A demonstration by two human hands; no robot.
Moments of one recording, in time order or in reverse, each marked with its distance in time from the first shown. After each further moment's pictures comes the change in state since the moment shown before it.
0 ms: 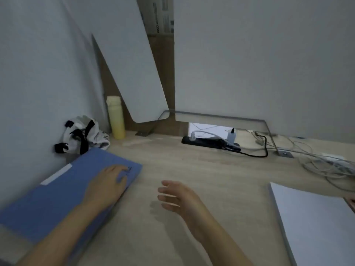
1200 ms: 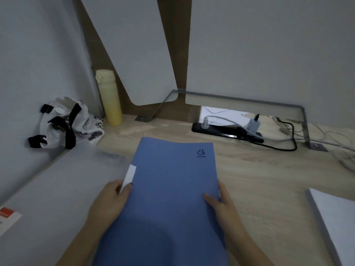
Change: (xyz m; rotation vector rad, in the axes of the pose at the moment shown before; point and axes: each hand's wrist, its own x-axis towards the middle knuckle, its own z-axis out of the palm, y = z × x) left_hand 0.037 -0.012 0.044 -0.481 -0.122 -0.386; right_hand 0.076 0.028 -0.050 -0.065 0.350 -0.022
